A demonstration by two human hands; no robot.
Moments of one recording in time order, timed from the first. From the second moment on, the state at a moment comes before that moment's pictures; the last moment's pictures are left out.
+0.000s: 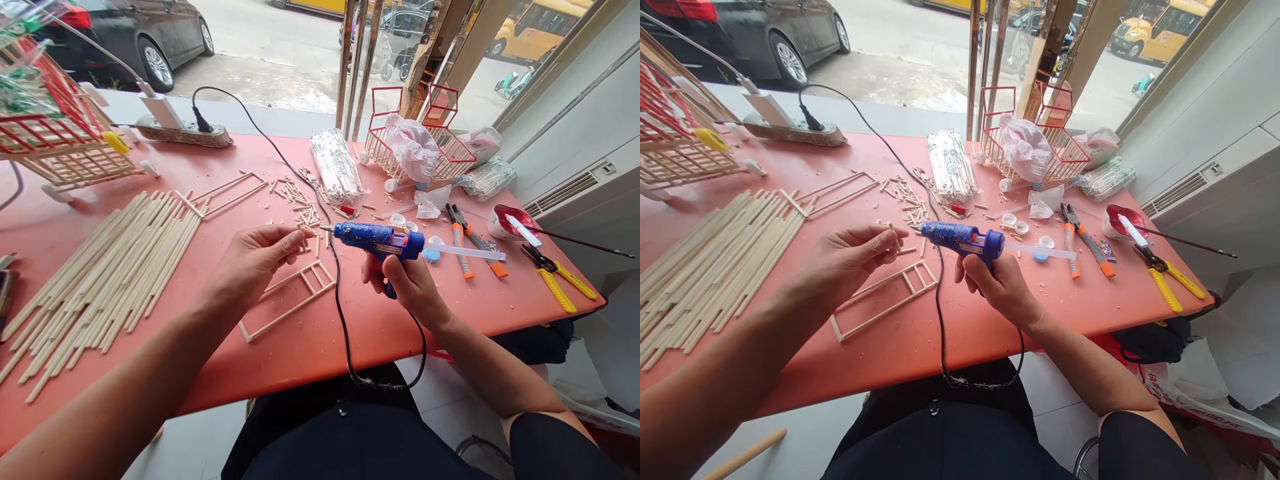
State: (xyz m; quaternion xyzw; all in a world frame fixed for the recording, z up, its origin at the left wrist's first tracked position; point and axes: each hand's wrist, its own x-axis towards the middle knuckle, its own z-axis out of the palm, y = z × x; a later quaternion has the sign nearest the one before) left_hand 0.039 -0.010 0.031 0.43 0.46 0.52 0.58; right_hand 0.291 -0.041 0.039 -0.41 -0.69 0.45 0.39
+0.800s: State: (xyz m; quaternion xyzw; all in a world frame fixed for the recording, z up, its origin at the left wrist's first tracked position) left_hand 0.045 -0.008 0.049 0.17 0.44 0.50 0.72; right_hand 0.292 -0.049 0.033 -0.39 -0.80 0.30 0.34
